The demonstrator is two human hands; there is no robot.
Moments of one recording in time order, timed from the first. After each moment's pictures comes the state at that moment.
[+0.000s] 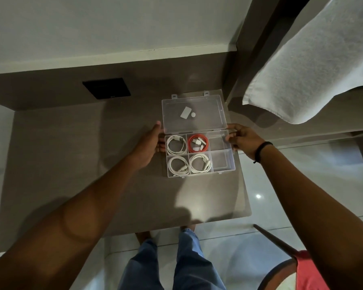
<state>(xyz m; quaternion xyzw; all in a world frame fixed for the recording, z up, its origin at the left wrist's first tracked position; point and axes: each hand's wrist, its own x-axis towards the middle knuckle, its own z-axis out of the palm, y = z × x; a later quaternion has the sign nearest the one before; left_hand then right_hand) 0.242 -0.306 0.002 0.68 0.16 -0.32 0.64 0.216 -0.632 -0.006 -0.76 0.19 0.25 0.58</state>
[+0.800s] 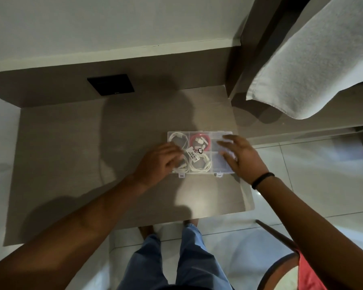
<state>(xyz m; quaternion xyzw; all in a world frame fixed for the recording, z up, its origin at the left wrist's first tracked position) 0.175 -0.284 -0.017 0.89 -0.32 0.00 0.33 0.135 -0.594 0.009 -0.96 -0.07 0.07 0.26</state>
